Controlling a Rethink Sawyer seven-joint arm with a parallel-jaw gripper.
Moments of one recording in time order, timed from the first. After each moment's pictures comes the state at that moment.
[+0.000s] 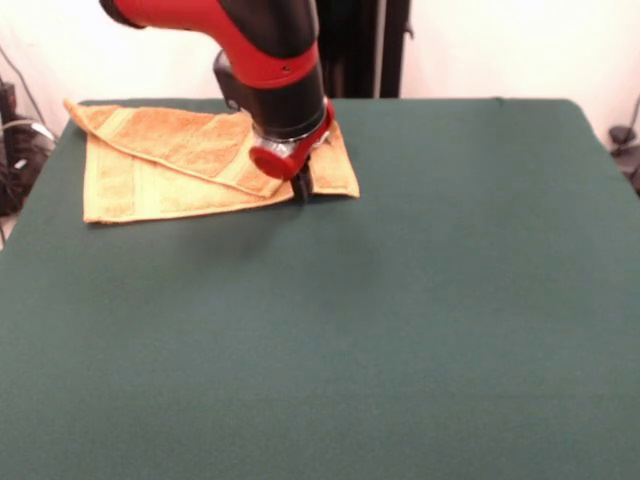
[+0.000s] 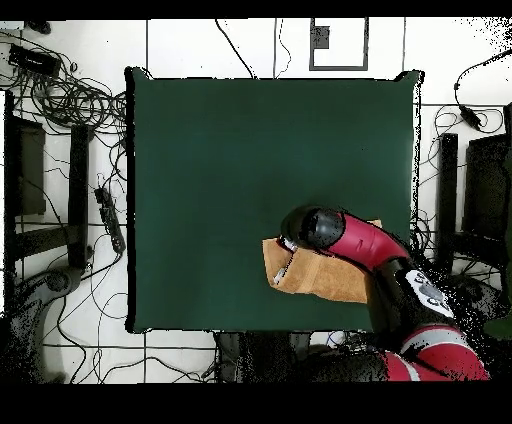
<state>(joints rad) -0.44 -0.45 0.09 1.70 -0.06 0.58 0.37</state>
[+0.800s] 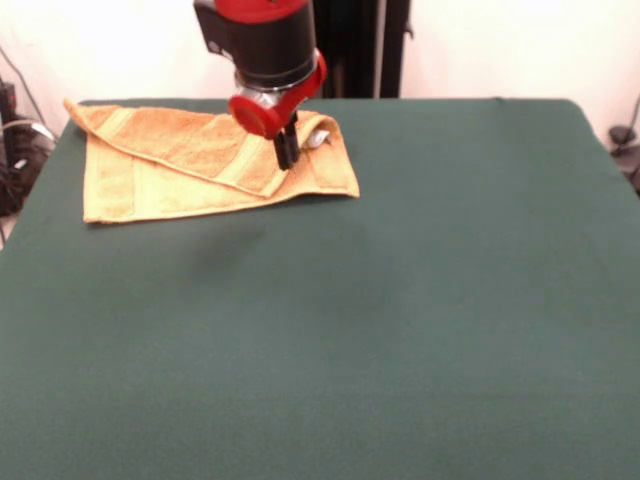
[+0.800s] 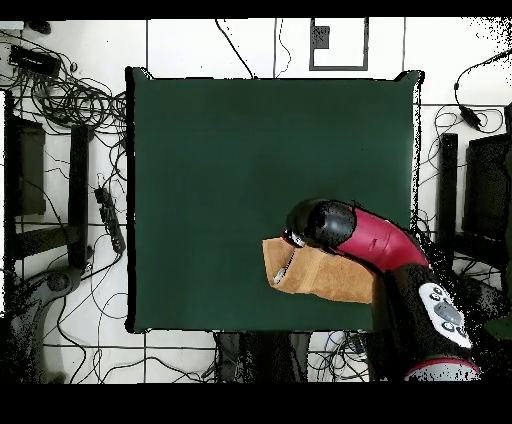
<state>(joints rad) -0.40 -0.59 0.05 1.72 0.00 0.64 0.37</state>
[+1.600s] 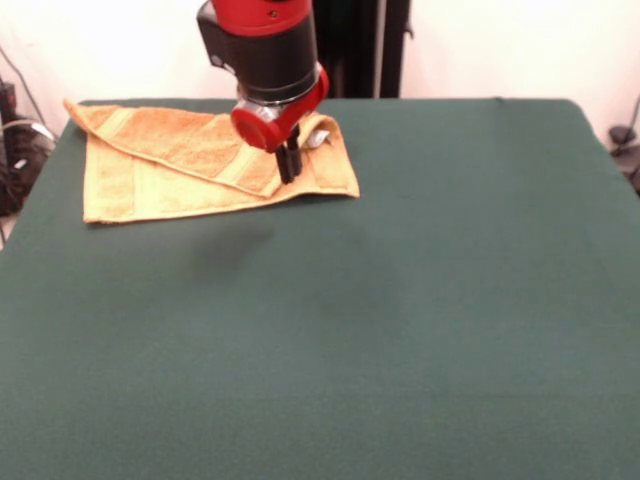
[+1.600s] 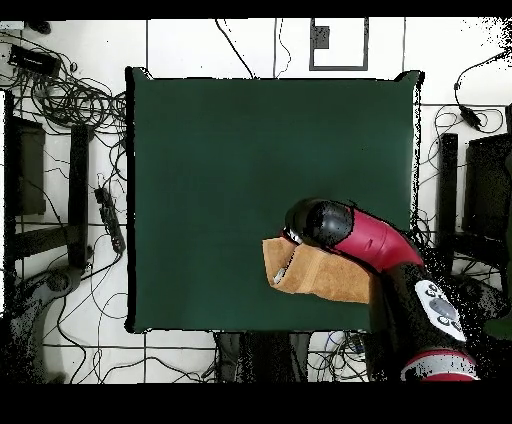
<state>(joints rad) -0.40 -0.56 0.05 1.72 0.02 0.58 0.37</state>
